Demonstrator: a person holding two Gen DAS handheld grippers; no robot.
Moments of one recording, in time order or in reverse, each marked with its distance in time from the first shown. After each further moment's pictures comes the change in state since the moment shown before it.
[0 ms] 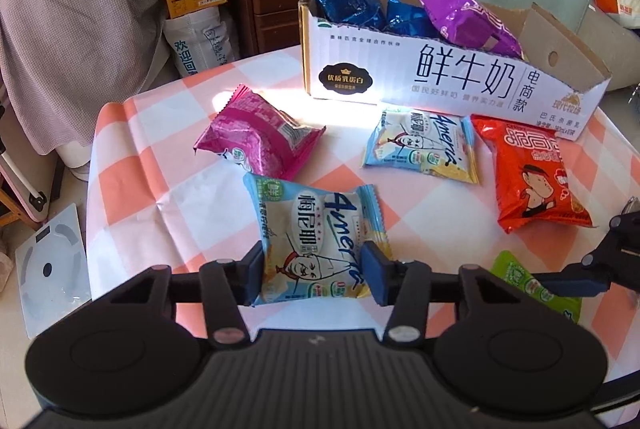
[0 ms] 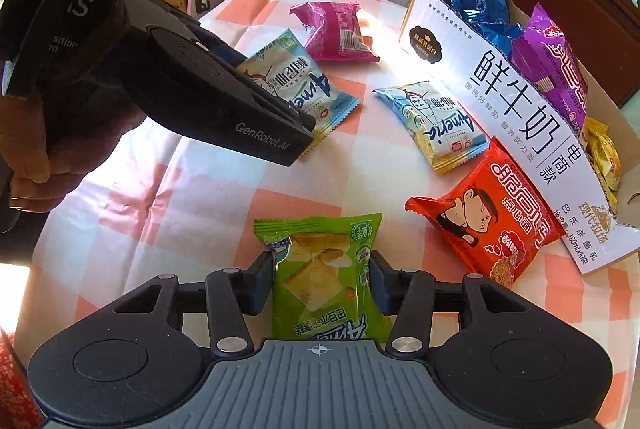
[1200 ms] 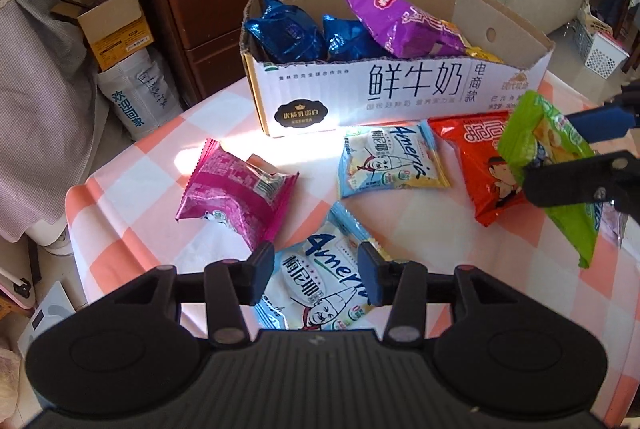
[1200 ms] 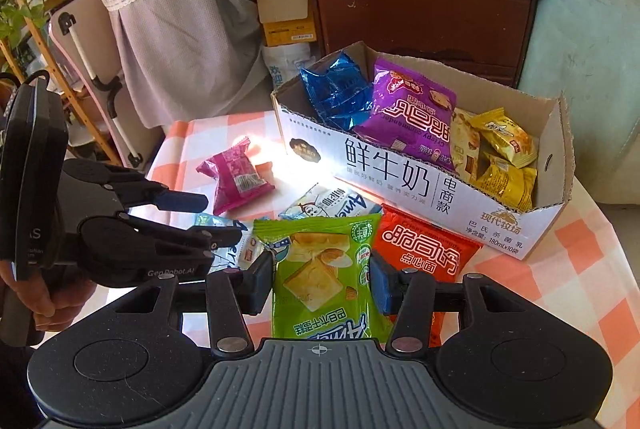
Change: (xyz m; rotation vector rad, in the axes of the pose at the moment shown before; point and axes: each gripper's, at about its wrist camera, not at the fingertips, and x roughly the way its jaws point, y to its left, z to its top) left arm -0.002 0.011 0.027 0.273 0.026 -0.142; right arm -0.061 -0.059 0.019 0.454 -0.223 -0.030
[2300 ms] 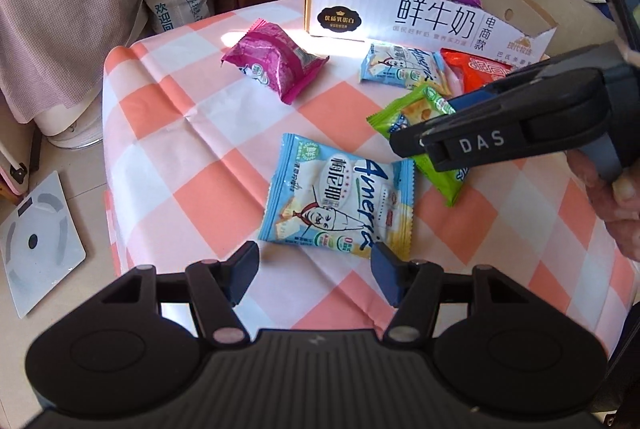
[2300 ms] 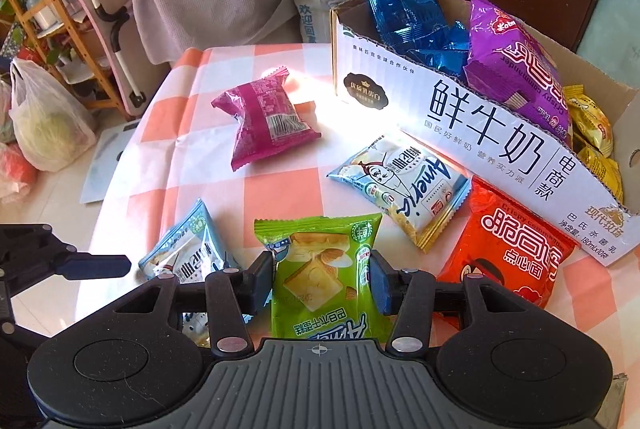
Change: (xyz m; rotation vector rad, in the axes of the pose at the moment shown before) left arm -0.039 0.007 -0.083 -0.263 0.065 -0.019; right arm 0.087 0.052 -0.012 -0.131 0.157 -0.011
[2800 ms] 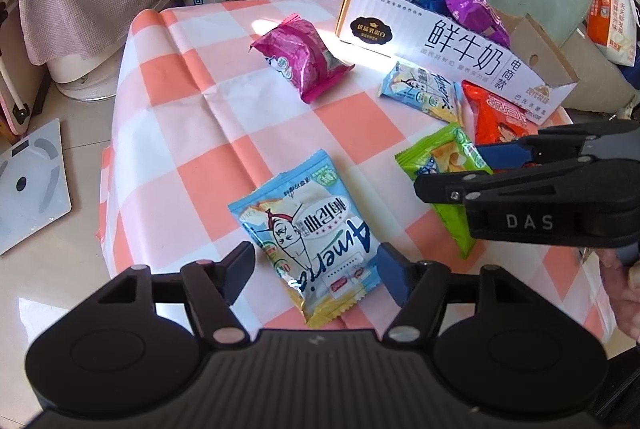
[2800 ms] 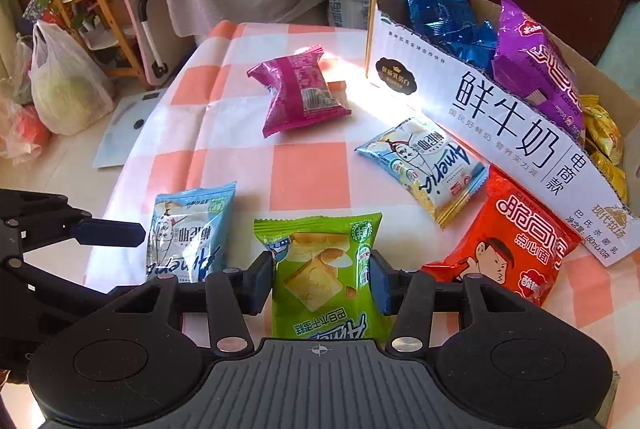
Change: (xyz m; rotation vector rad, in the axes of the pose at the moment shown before) left arm -0.001 0.007 0.003 -0.207 -0.005 -0.016; right arm -0.021 0.002 -0.010 -0.038 0.006 0.023
